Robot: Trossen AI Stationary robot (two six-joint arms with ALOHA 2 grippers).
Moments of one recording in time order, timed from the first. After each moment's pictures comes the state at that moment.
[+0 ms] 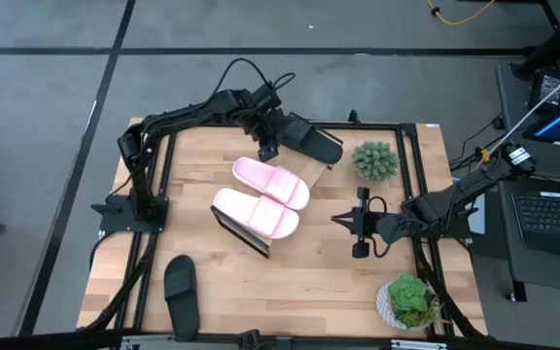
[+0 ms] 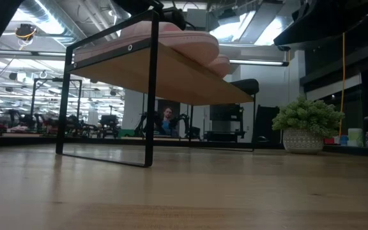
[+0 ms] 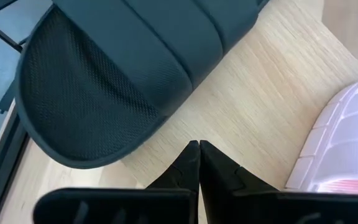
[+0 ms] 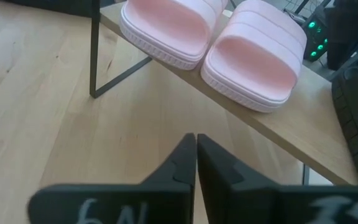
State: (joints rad) left arm 0.52 1.85 1.71 -0.91 0.25 0.17; right arm 0.49 1.06 0.63 -0.14 0.63 0.01
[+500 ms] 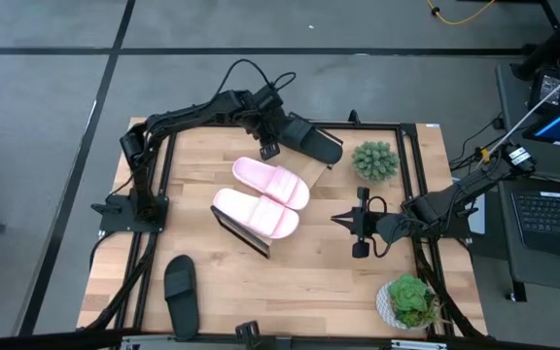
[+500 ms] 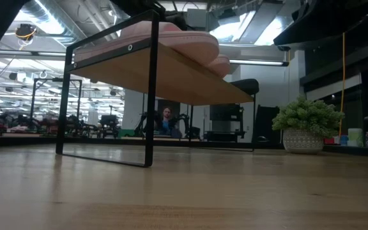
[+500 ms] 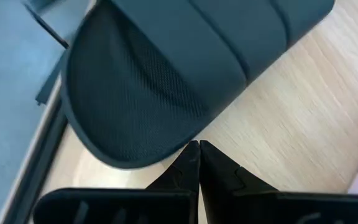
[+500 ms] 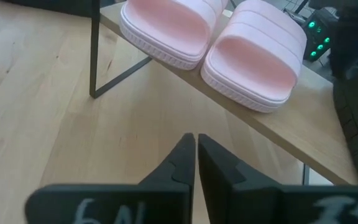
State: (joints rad) left arm 0.53 1.87 1.70 -0.88 0.13 0.17; right arm 0.49 1.06 0.63 -0.14 0.63 0.01
